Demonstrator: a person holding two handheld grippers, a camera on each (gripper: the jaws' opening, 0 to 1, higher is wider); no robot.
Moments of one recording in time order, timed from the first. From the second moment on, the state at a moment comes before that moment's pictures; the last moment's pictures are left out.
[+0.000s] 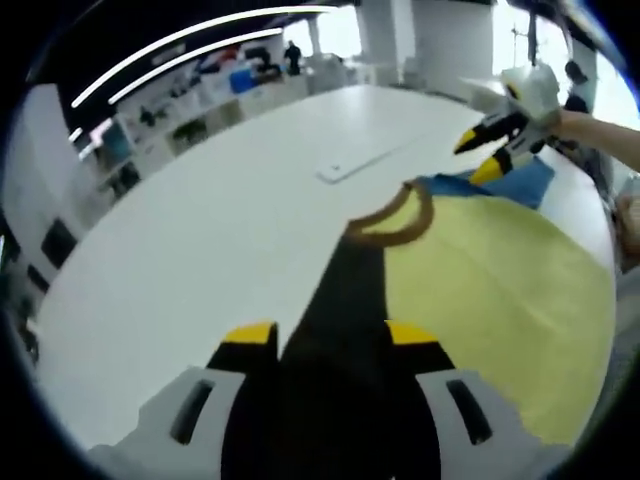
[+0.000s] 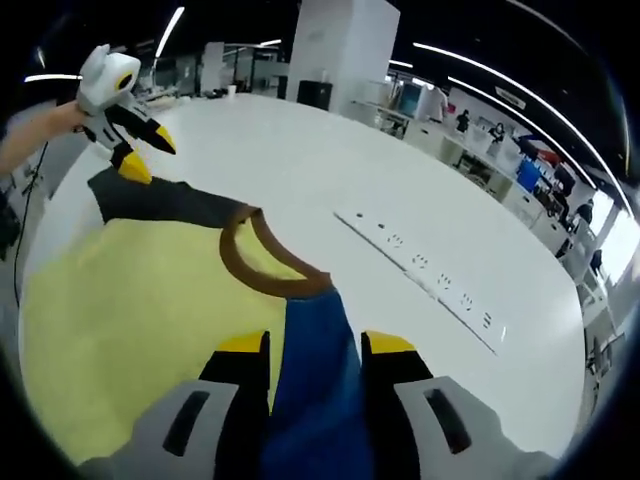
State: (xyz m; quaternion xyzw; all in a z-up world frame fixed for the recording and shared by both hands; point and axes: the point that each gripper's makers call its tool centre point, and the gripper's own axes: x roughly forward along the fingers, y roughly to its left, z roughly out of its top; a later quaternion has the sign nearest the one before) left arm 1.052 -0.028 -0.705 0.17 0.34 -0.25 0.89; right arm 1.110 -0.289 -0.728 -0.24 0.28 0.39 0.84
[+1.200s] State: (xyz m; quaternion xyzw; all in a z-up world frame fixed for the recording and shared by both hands) left arm 0.973 -0.080 -0.648 0.10 0.28 -0.31 0.90; right arm 1.025 -0.273 -0.680 -0.21 0.25 0.43 0.84
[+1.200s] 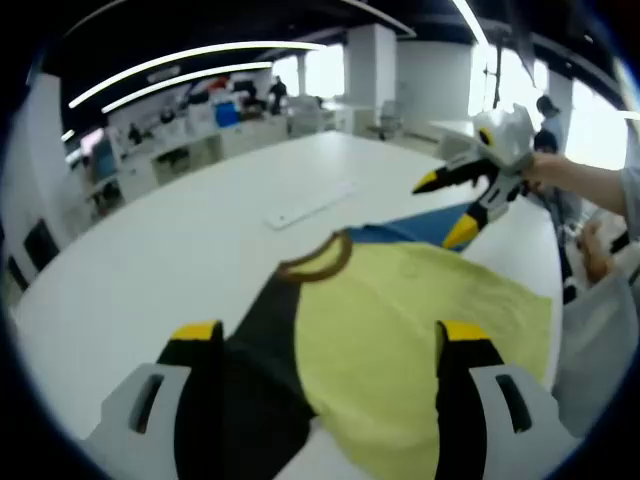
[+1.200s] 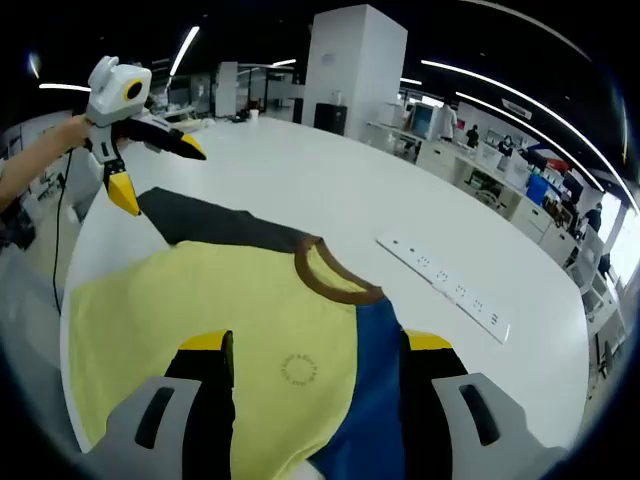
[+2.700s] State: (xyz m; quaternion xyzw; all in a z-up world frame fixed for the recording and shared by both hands) left arm 0.875 -0.098 -0.616 0.13 0.27 -0.32 0.90; right arm 0.927 -0.293 -0.632 -0.17 0.20 0.43 0.87
